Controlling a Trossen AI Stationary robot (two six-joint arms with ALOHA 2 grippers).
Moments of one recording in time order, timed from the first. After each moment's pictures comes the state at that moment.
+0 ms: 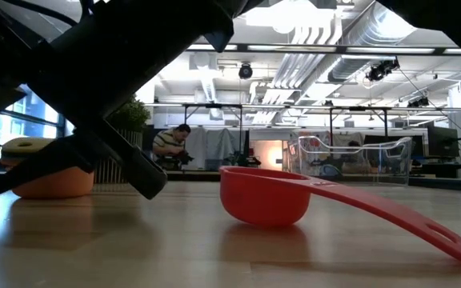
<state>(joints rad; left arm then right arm) -0.39 0.80 1.40 -1.32 -0.32 -0.76 0.33 2.61 2.19 -0.34 0.03 1.39</state>
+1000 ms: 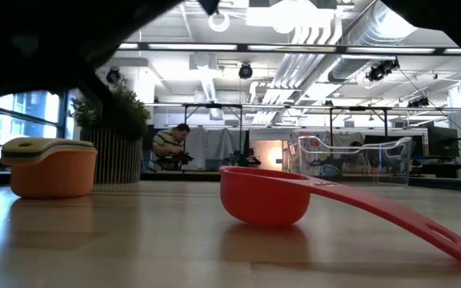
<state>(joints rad) -0.39 0.80 1.40 -1.32 -0.33 -0.76 0.33 2.61 2.32 -0.41 -0.04 1.36</state>
